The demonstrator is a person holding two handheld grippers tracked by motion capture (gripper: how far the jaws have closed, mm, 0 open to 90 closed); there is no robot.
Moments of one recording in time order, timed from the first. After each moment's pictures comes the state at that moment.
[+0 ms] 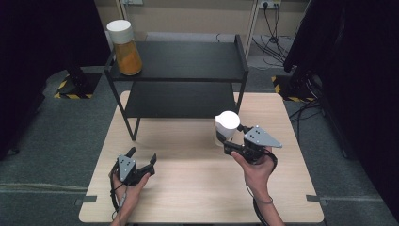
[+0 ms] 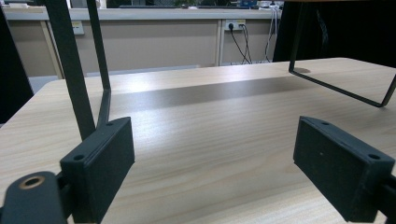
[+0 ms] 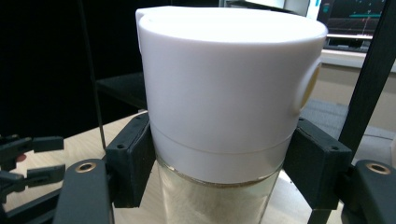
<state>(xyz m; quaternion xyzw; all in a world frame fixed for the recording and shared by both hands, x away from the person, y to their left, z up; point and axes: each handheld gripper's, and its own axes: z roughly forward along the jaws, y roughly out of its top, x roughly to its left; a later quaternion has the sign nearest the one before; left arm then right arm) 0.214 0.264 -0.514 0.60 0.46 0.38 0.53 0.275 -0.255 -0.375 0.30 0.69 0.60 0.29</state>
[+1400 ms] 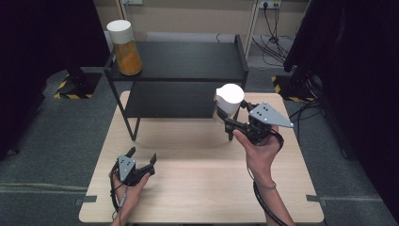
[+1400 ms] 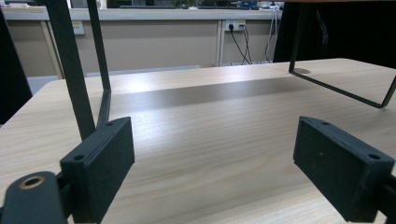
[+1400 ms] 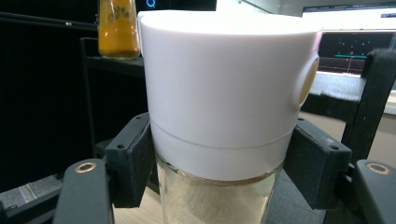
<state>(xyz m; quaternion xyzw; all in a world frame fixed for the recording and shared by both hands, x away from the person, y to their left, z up) 0.215 0.263 -0.514 0.60 0.46 0.38 0.53 0.279 -0.246 -0.307 0.28 0.66 0.63 0.31</state>
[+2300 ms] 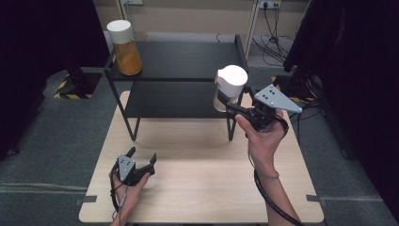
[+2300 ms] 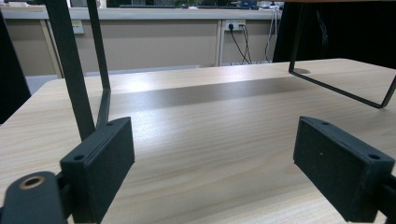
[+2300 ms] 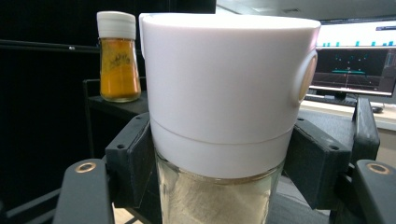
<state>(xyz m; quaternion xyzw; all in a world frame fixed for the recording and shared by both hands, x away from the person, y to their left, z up) 0.215 0.264 -0.514 0.60 0.46 0.38 0.53 0.285 -0.243 -0.269 0.28 0.64 0.65 0.32</state>
